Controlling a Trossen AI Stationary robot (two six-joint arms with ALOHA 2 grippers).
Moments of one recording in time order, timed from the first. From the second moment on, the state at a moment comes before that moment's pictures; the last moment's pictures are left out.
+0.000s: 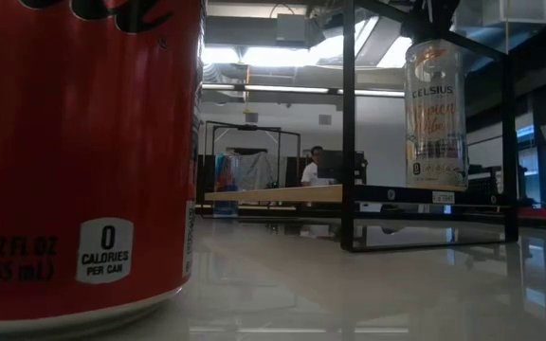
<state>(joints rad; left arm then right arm) 0.14 0.01 0.01 0.04 -0.17 -0.02 0.13 1.59 1.62 -1.41 -0.07 0.39</state>
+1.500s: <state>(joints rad) 0.26 0.79 0.74 -0.16 -0.34 -0.02 -0.05 1.50 1.88 -1.49 0.19 -0.01</state>
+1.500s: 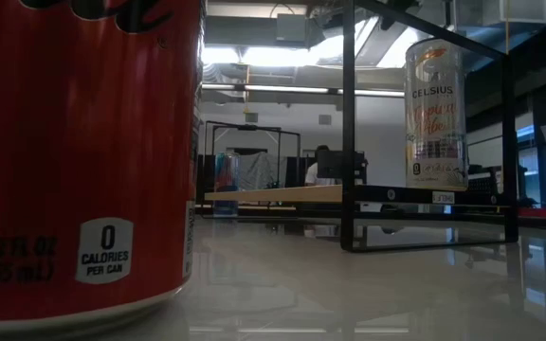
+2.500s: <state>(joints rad) 0.83 1.23 1.13 -0.52 0.15 0.30 -0.05 1.02 1.26 -0.92 0.17 0.06</state>
